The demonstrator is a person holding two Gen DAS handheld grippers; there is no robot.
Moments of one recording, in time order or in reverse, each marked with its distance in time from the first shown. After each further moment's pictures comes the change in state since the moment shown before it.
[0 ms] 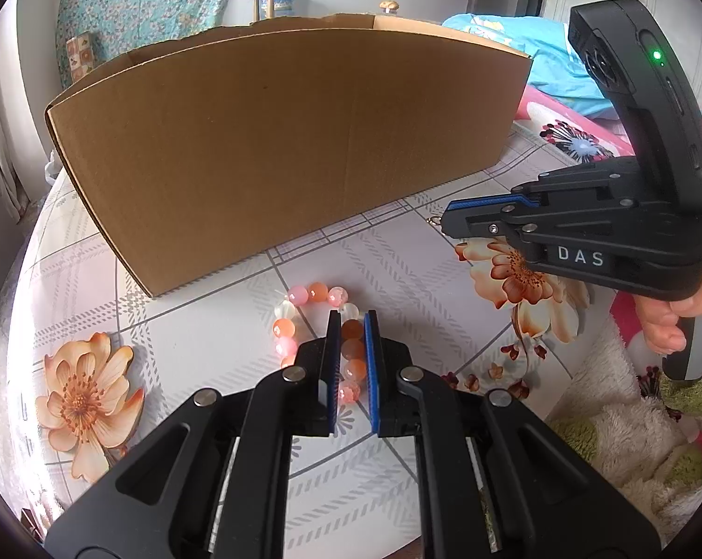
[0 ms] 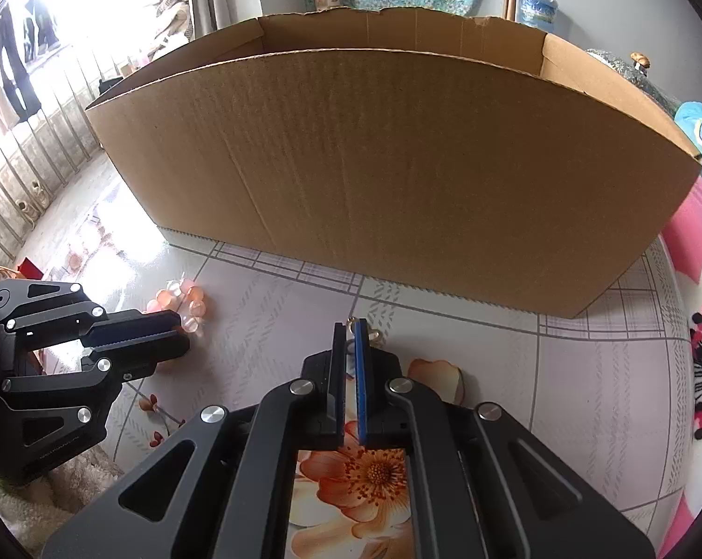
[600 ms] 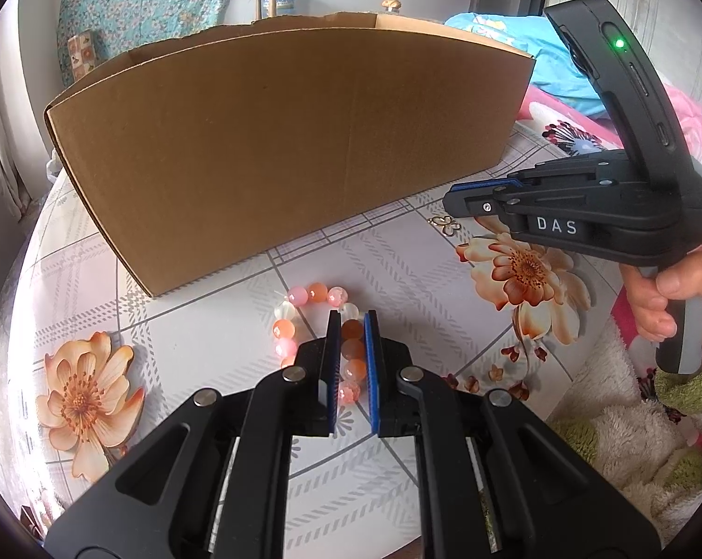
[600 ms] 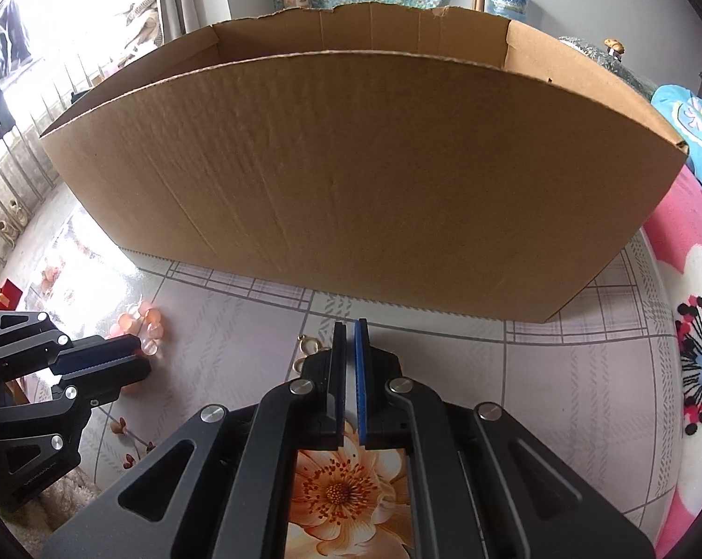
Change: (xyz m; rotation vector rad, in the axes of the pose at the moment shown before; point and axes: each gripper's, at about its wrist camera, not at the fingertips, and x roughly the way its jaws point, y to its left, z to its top) left arm 0.003 -0.001 0.001 -0.005 0.003 0.006; right arm 0.008 -0.012 0.007 0.050 0.004 -0.066
